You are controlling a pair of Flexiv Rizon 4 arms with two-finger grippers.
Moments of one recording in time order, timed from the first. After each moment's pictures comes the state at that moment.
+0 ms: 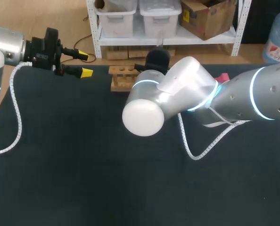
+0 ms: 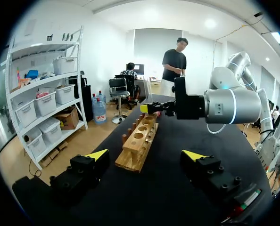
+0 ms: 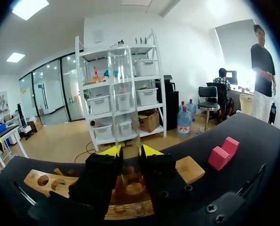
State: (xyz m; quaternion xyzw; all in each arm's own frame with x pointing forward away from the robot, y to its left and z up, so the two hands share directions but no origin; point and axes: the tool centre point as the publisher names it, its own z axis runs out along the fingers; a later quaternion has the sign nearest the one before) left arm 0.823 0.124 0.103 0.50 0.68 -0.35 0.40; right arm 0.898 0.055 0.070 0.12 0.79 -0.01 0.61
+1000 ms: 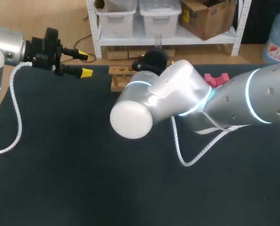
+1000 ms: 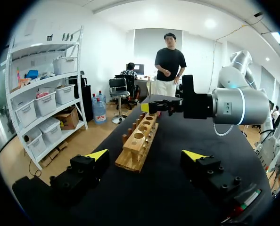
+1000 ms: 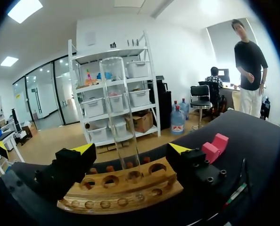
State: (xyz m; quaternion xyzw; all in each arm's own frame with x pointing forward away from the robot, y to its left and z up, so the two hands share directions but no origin) left arm 0.823 0.124 0.103 0.50 0.68 -0.35 0.40; right arm 0.877 0.056 0.082 0.16 0.78 -0.03 0.61
